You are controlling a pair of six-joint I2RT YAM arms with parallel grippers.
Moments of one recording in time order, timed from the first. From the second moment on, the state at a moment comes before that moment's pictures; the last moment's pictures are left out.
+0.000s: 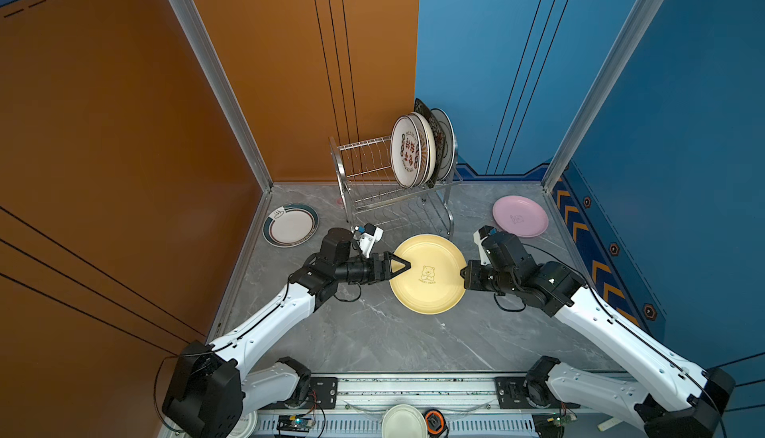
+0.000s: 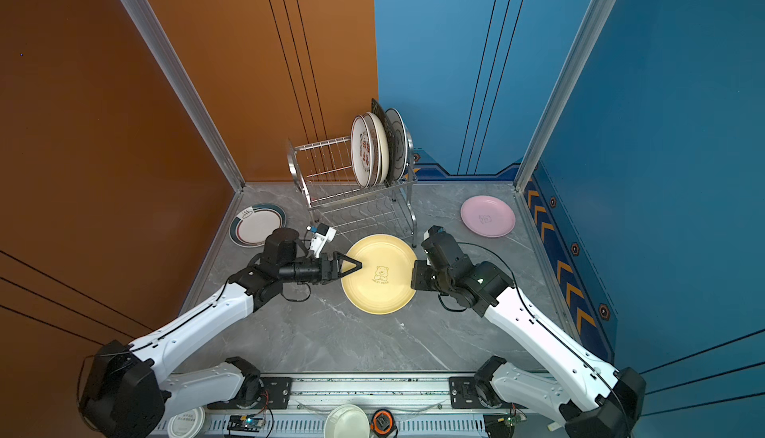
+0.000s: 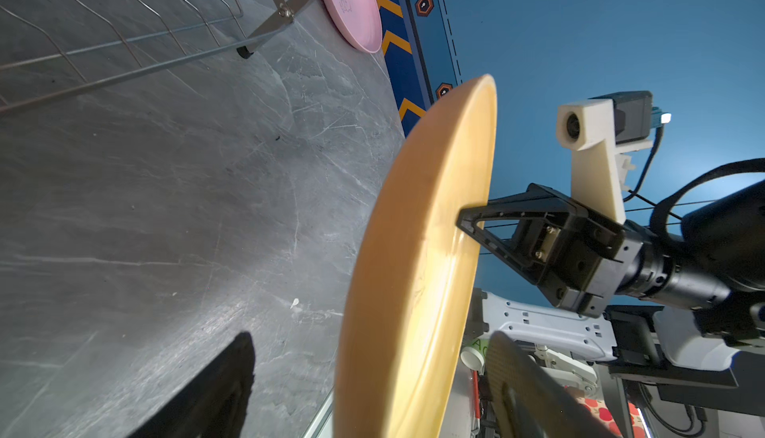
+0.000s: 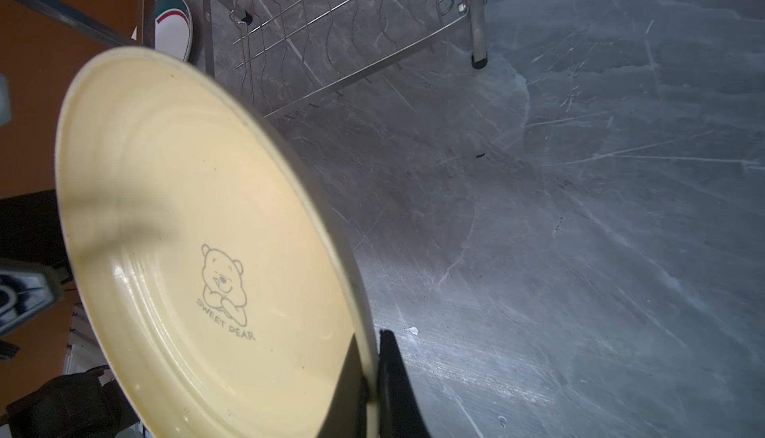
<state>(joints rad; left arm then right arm) -0.49 1.17 0.76 -0.10 0.74 -0.79 0.69 1.07 1.05 -0.83 0.01 0.68</state>
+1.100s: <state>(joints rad) -0.47 1.07 0.69 0.04 0.77 -0.93 0.51 1.13 0.94 -0.42 -0.59 0.62</state>
